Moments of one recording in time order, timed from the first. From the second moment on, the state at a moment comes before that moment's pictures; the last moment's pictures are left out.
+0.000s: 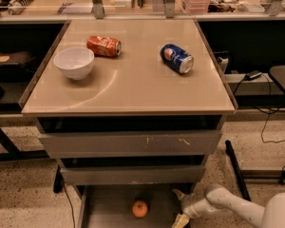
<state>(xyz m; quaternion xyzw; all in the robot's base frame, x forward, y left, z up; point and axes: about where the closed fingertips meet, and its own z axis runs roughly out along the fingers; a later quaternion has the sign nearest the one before) 0.463 -0.146 0.181 -0.58 0.72 0.27 0.28</state>
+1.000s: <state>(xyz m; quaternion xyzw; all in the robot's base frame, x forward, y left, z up) 0.465 -0.052 0.142 -0.62 0.66 0.32 0.29</state>
